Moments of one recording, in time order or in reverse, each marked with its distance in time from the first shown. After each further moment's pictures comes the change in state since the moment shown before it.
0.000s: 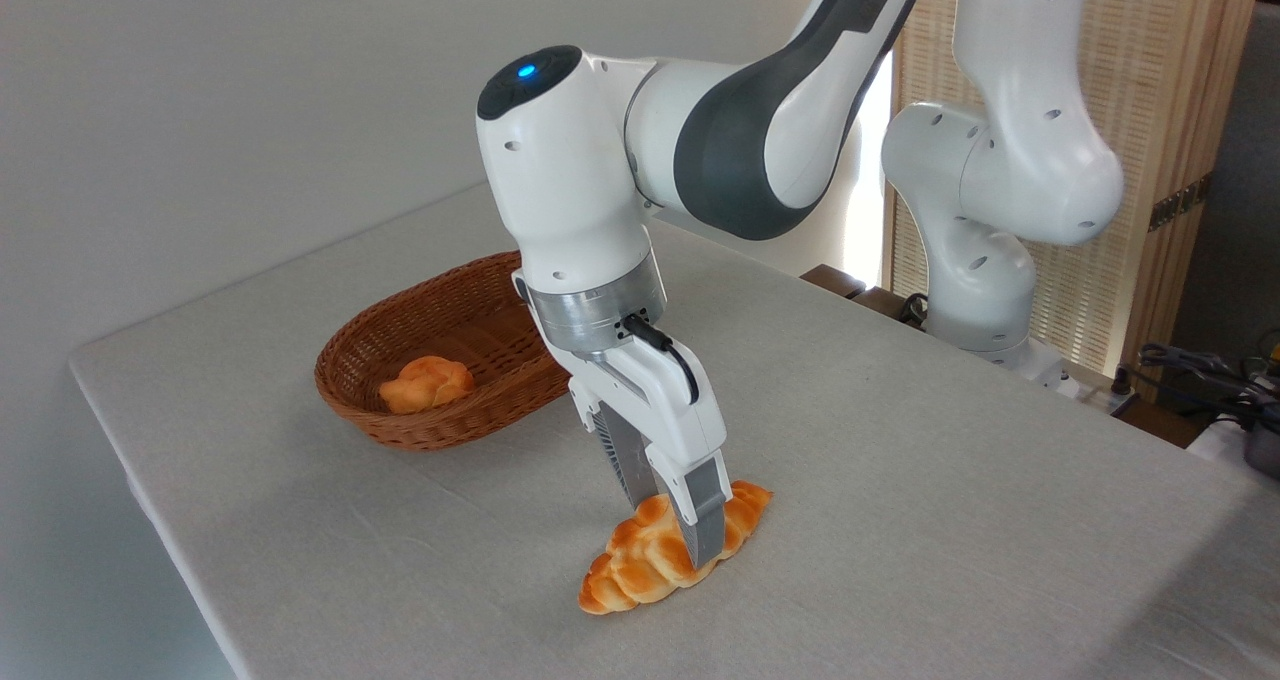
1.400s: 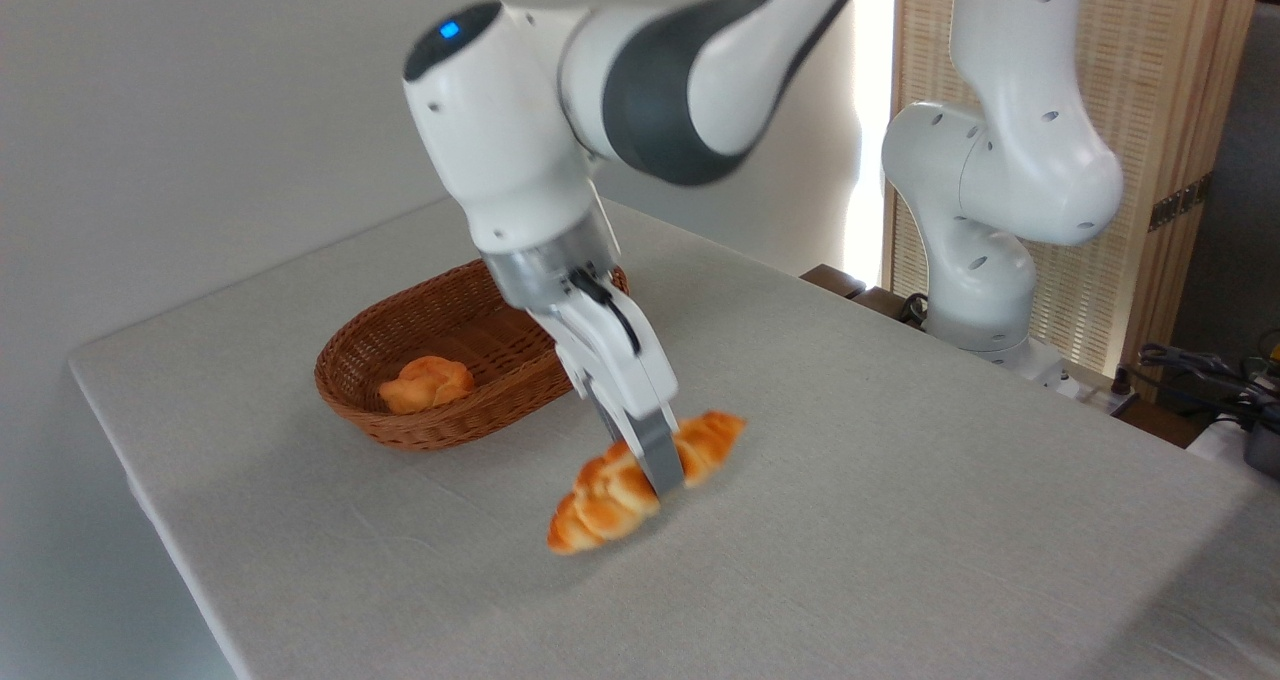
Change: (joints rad) arm -0.008 0.033 -0.065 0.162 -0.021 -0.238 0.020
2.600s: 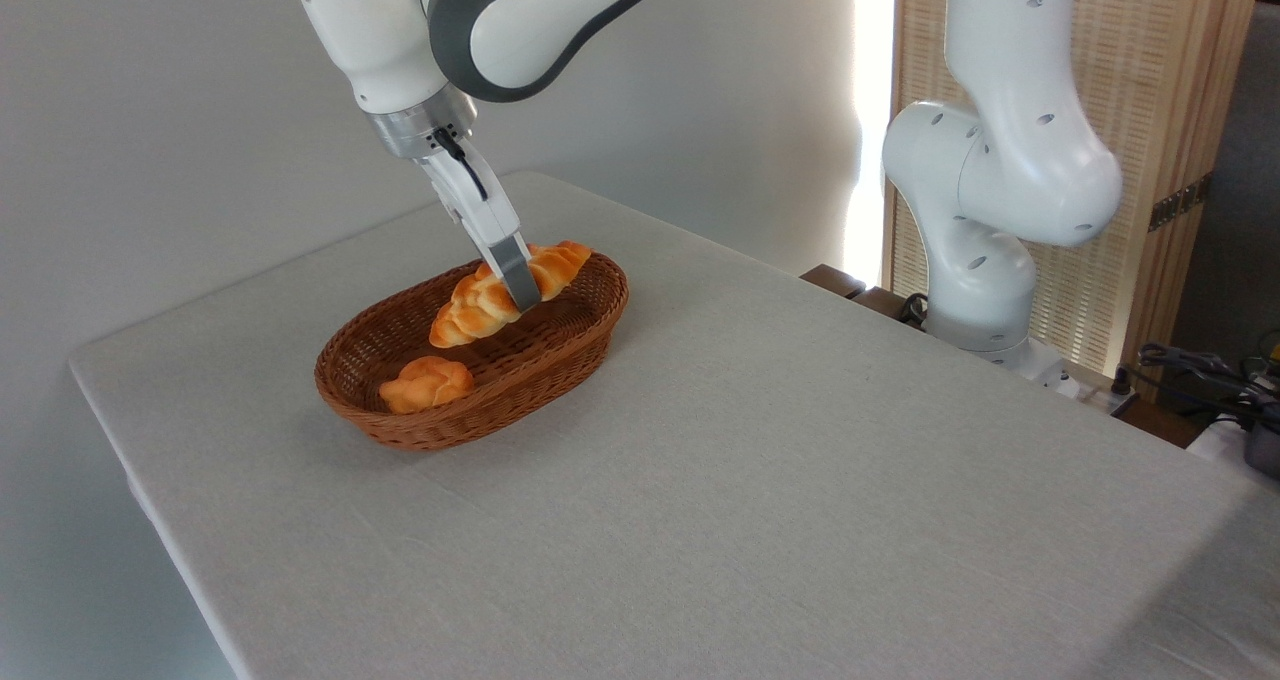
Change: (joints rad) arm -0.025 0.052 -0.395 0.124 -0.281 -0.088 -0.344
